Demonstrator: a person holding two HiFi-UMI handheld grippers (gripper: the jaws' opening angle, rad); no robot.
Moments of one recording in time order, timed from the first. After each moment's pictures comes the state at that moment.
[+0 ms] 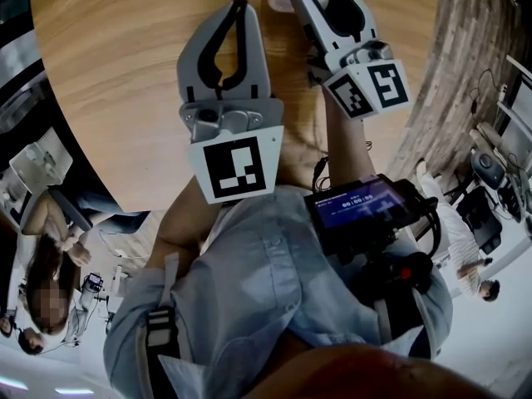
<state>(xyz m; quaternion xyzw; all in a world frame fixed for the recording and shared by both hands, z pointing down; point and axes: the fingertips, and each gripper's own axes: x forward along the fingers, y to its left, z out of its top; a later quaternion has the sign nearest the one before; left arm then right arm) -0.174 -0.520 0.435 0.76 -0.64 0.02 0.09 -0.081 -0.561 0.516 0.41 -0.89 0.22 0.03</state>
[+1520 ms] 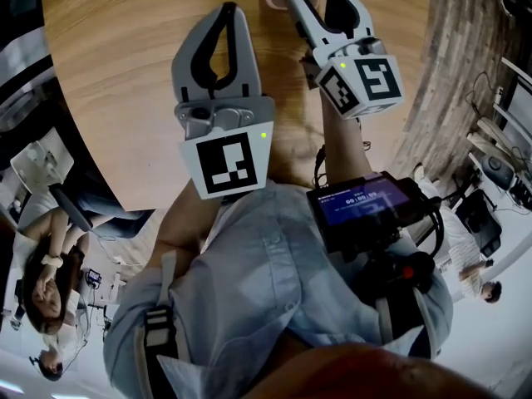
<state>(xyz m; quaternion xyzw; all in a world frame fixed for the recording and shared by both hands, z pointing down) -0.191 -0.517 0.424 0.75 -0.66 0.01 0.10 -0.094 -0.565 0.512 0.41 -0.88 0.19 0.10</state>
